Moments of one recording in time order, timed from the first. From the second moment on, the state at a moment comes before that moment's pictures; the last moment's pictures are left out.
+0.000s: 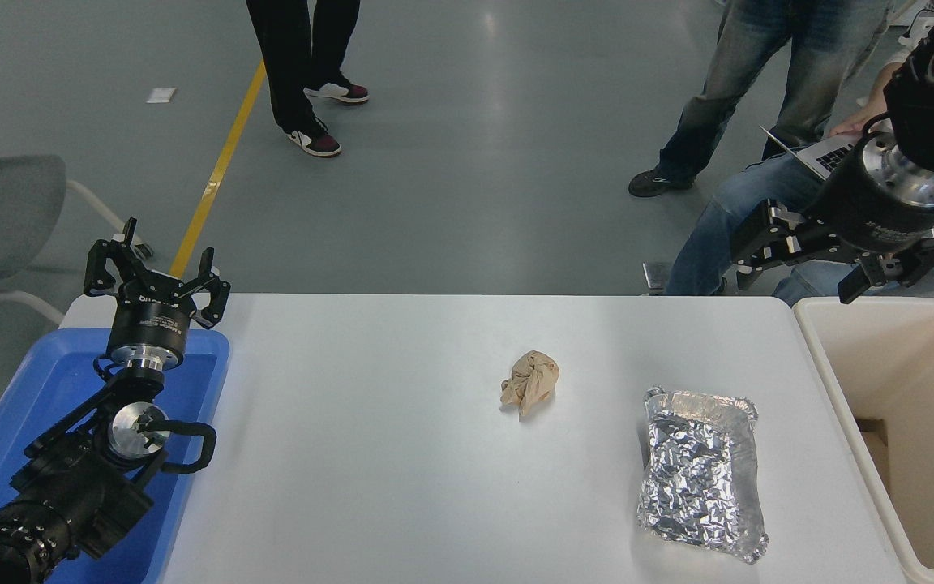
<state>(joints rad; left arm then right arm) -0.62 0.21 -0.90 -0.40 -0.07 -0.54 -0.56 2.26 -0.36 -1.36 1.33 0.02 0.79 -0.18</state>
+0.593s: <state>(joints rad) -0.62 0.21 -0.90 -0.40 -0.07 -0.54 -0.56 2.26 -0.36 -1.36 1.33 0.02 0.79 -0.18</state>
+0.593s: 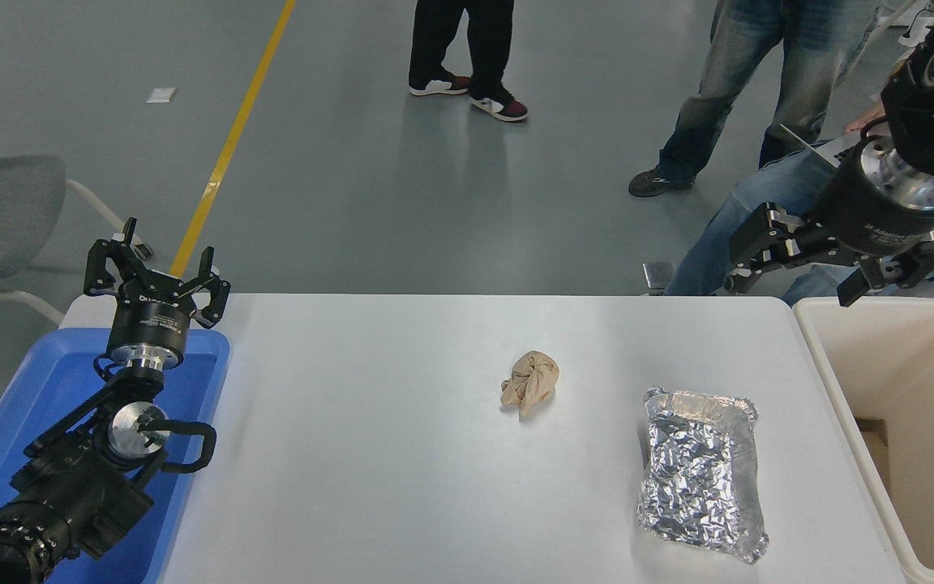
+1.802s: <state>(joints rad) -0.62 0.21 -0.90 -0.40 -0.07 -0.54 -0.56 2.13 -0.35 -1.36 1.33 0.03 0.79 -0.18</state>
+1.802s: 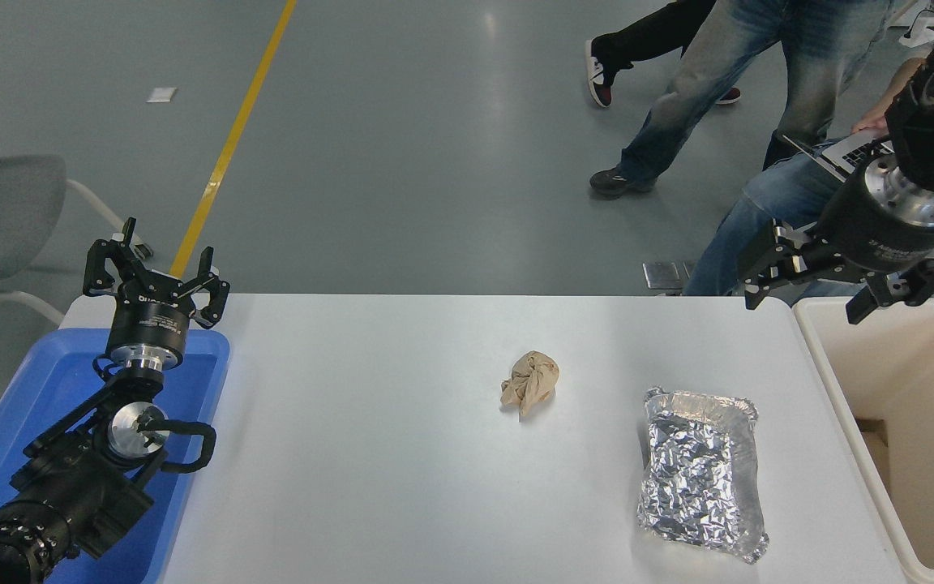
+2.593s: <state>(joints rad) -0.62 0.21 -0.90 -0.40 -0.07 -0.54 -0.56 1.58 -0.36 -1.18 1.24 -0.18 0.35 -0.18</state>
